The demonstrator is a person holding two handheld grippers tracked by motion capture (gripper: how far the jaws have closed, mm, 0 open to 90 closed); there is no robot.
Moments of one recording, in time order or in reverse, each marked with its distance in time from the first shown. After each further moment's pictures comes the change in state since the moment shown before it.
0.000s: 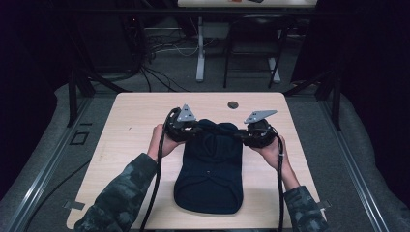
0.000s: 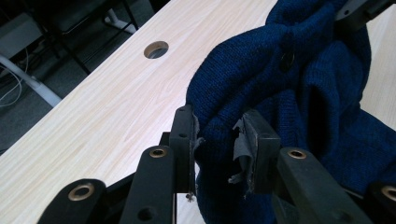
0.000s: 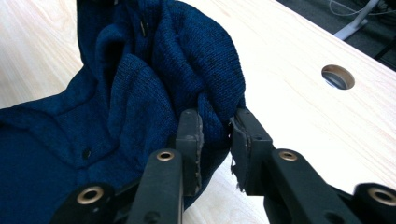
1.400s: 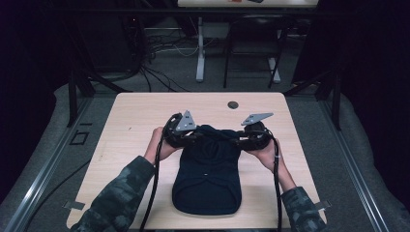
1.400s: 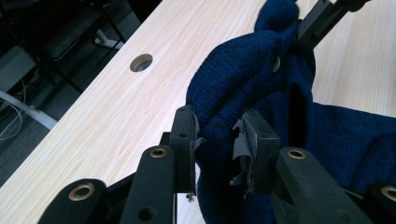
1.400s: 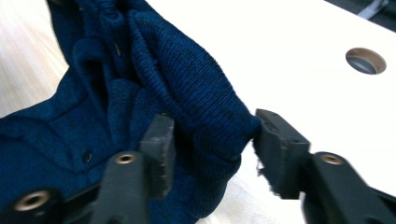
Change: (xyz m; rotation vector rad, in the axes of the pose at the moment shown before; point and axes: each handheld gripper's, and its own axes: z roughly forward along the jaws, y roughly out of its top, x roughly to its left) left arm -0.013 -0.006 -0.008 -0.038 -0.030 0.131; right arm 0.004 -0.007 0.016 0.009 0.045 0.045
